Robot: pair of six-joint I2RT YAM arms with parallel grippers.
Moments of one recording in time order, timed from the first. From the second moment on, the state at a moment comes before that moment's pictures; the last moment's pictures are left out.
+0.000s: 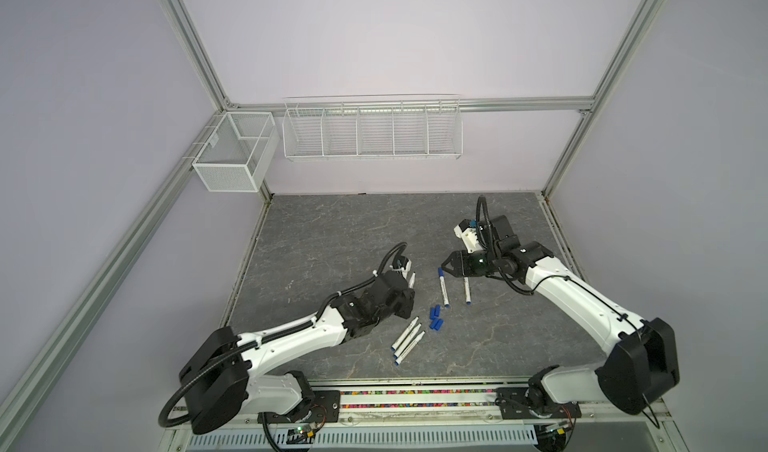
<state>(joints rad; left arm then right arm) -1.00 1.25 0.76 -0.09 -0.21 -0.45 0.48 1.38 1.12 -0.63 -0.43 0.37</state>
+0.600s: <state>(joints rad) -1.00 1.23 0.68 0.20 -0.15 -0.43 0.59 1.42 1.15 -0.54 -0.56 0.39</state>
